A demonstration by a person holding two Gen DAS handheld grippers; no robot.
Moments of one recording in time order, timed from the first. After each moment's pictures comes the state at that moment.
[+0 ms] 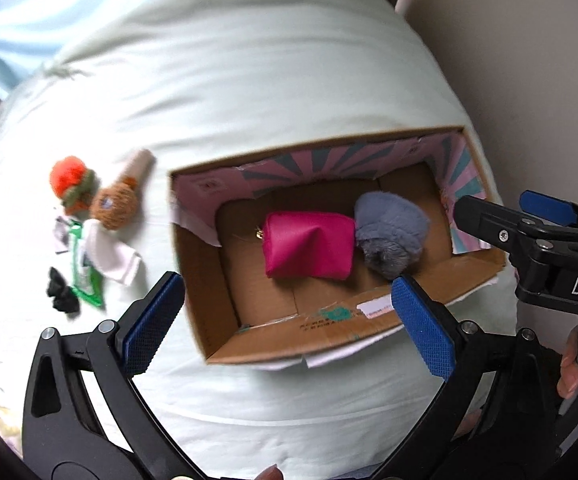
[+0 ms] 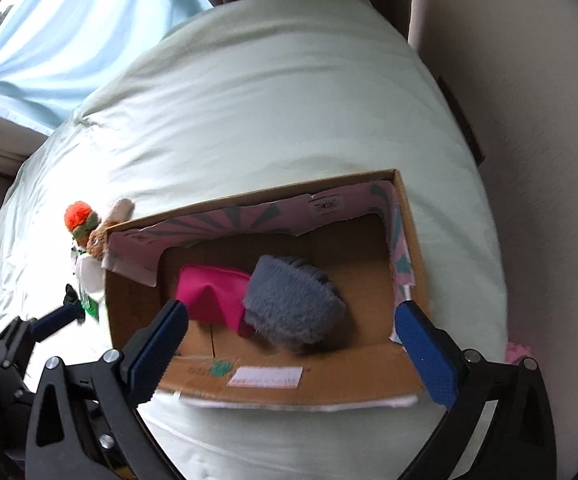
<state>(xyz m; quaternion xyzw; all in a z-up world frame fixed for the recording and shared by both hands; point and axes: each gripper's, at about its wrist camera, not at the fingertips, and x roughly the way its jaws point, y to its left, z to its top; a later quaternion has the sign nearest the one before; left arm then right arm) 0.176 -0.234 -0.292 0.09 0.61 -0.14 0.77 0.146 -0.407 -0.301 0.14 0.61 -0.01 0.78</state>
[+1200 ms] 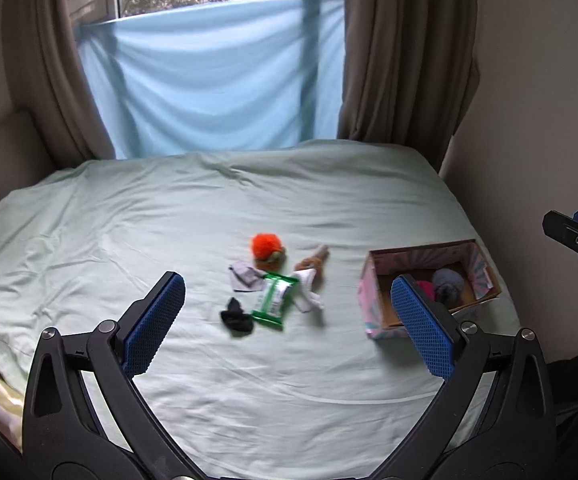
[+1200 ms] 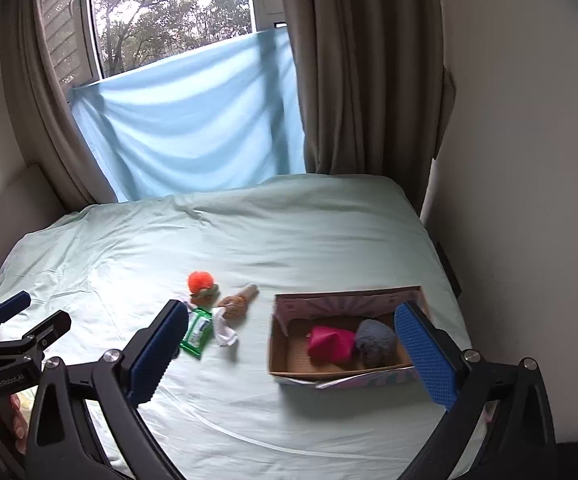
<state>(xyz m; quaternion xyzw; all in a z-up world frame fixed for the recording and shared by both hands) 0.013 0.062 -0.070 0.03 0.37 -0.07 0.93 -0.022 -0.200 -0.063 0.06 0.36 -0.01 0.93</state>
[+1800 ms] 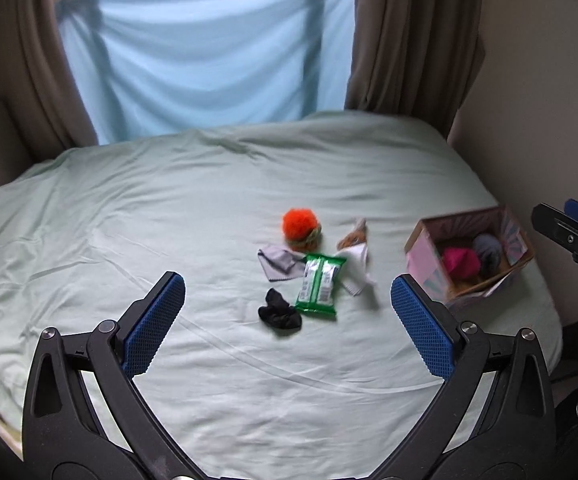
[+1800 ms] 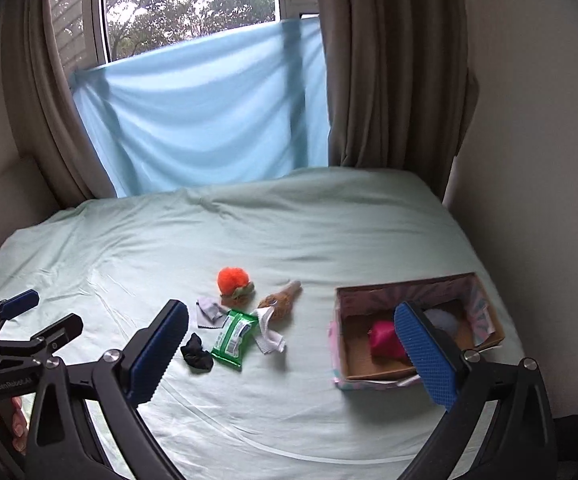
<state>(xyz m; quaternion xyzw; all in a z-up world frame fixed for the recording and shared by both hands) 0.083 0.168 -0.170 0.04 0.40 -0.13 0.91 0.024 -0.075 -0.144 0.06 0.36 -0.03 0.93</state>
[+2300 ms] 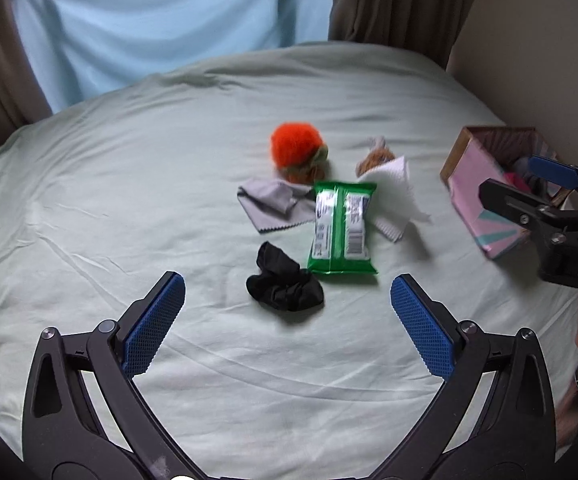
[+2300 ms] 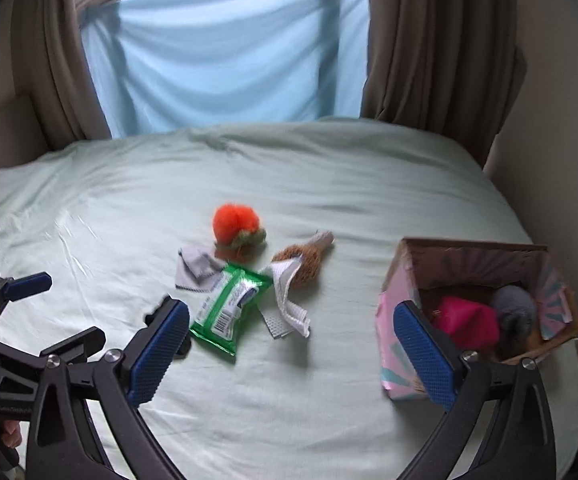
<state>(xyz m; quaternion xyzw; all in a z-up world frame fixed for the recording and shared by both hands) 0.140 0.165 -0.362 0.07 0.44 -0.17 0.88 0.094 -0.032 -0.322 0.00 0.40 -0.01 0.92</state>
